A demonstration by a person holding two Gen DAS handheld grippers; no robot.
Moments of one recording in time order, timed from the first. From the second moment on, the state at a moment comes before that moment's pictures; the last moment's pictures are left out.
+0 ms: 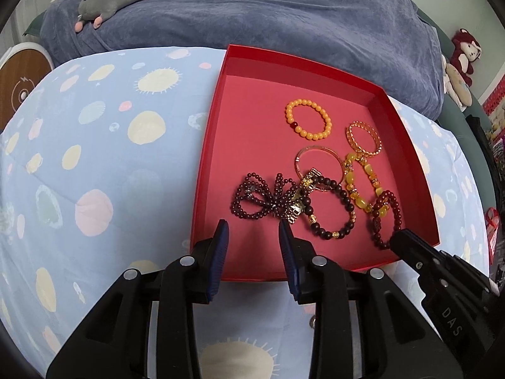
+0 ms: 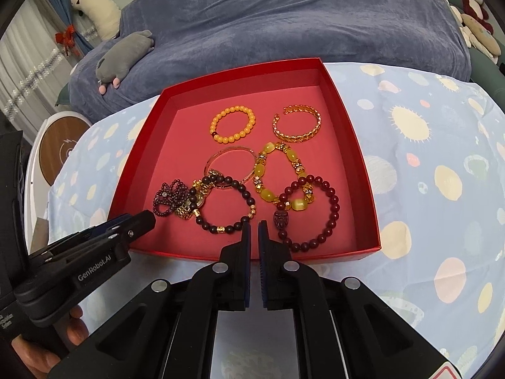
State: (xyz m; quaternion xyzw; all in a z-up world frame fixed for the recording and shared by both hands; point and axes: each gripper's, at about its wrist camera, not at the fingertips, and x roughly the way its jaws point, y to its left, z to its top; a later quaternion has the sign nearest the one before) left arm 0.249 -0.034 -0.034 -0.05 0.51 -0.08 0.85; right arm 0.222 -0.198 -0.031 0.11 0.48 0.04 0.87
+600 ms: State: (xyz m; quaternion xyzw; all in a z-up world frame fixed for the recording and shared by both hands) left arm 0.201 -0.026 -0.035 -0.06 0.52 -0.08 0.85; right arm 0.169 -0.192 -0.027 0.11 0.49 0.04 0.86
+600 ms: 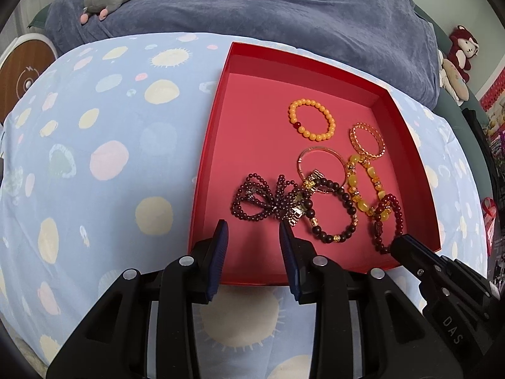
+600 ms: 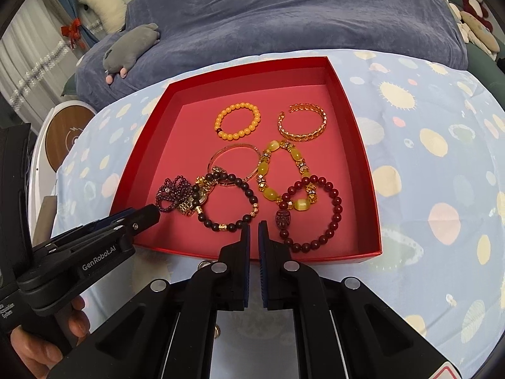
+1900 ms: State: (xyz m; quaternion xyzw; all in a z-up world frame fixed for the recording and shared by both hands) left arm 0.104 0.030 -0.033 -0.10 0.53 -0.05 0.84; right arm 0.097 -0.135 -0.064 0.05 0.53 0.06 0.84
